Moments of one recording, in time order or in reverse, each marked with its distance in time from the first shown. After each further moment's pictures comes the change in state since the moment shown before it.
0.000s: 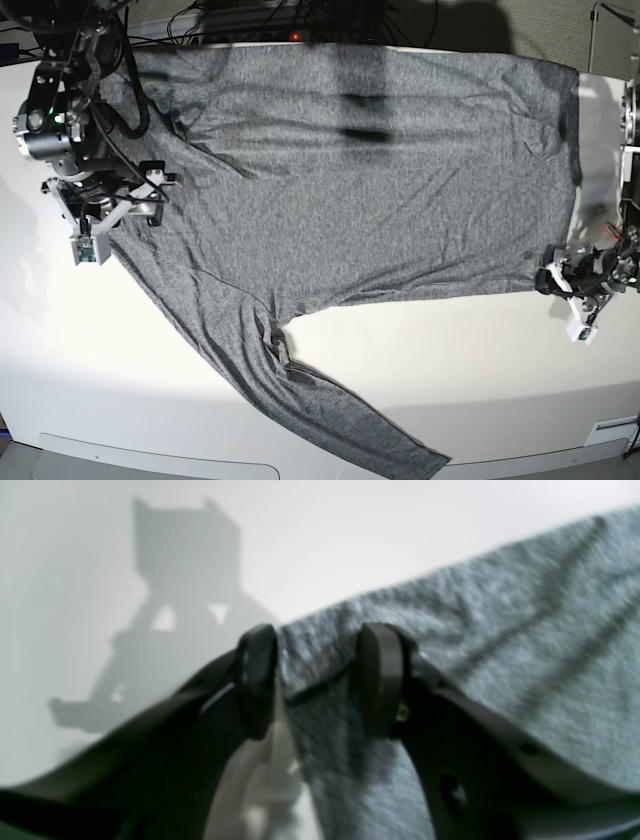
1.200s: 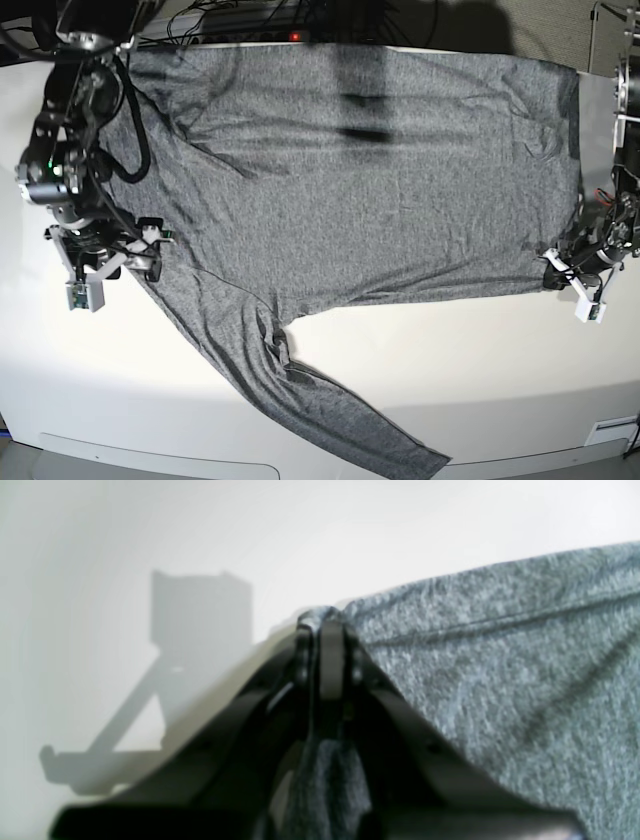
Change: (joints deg) left arm 7.0 0.0 -0.4 0.7 -4.4 0.6 -9.0; right arm 11.1 0.0 0.0 -14.4 -0.2 1.9 9.1
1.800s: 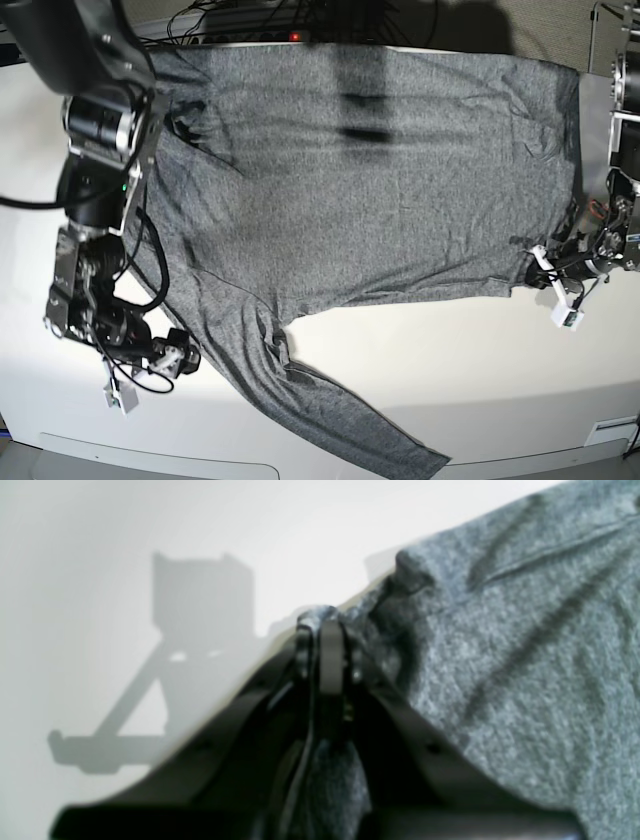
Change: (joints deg) left arm 0.8 0.5 0.2 8.7 1.4 -0.2 6.9; right arm 36.4 0.0 0.2 -52.5 -1.5 9.6 9.0
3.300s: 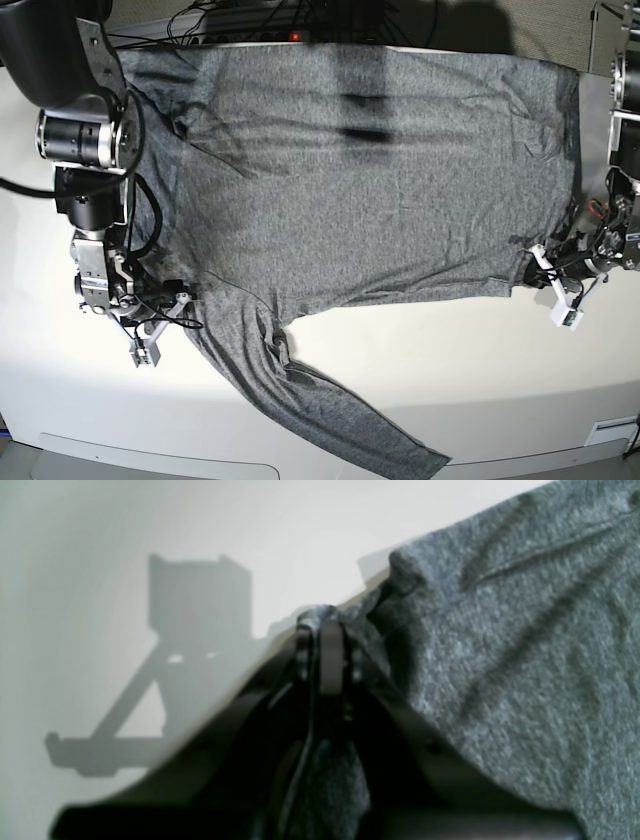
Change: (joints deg) left arm 0.2 0.0 0.0 0.0 0.0 0.0 -0.2; right arm 0.9 4.5 -14.7 -23.1 -17.4 -4.2 20.3
